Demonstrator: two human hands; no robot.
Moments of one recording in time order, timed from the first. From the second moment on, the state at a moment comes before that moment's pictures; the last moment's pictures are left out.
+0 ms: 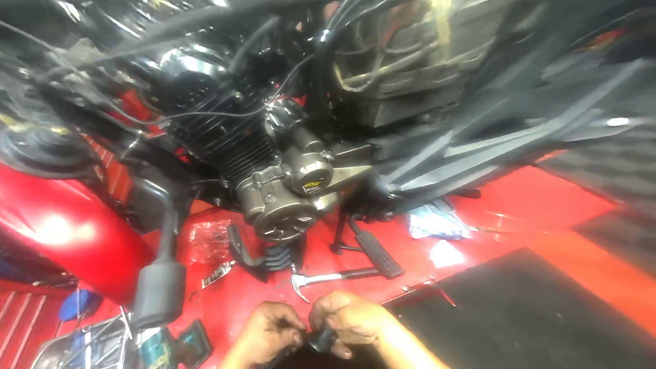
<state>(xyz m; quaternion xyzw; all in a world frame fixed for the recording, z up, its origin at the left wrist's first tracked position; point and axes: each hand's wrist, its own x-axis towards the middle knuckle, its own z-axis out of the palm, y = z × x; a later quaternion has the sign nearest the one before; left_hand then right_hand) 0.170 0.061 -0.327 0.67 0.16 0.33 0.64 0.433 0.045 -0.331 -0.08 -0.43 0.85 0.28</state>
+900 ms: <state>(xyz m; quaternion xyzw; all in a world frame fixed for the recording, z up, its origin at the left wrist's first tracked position) 0.134 0.059 -0.326 0.38 0.24 0.45 0.77 0.354 0.069 -0.311 -0.44 -0.80 0.11 0.39</state>
